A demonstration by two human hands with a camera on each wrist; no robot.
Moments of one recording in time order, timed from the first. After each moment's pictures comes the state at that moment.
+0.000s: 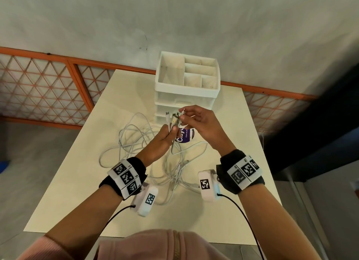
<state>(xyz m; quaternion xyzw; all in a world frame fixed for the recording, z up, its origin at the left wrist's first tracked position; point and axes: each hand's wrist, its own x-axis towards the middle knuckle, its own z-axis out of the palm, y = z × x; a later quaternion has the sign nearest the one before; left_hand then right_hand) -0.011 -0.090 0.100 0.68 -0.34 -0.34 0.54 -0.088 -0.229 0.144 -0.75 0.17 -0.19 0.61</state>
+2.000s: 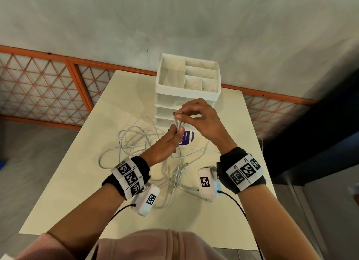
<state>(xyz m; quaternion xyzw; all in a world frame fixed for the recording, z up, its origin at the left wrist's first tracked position) -0.014 -0.102 0.107 0.67 -0.39 -0.35 0.52 -0.077 -0.232 0.159 -0.83 0.12 -0.22 0.50</state>
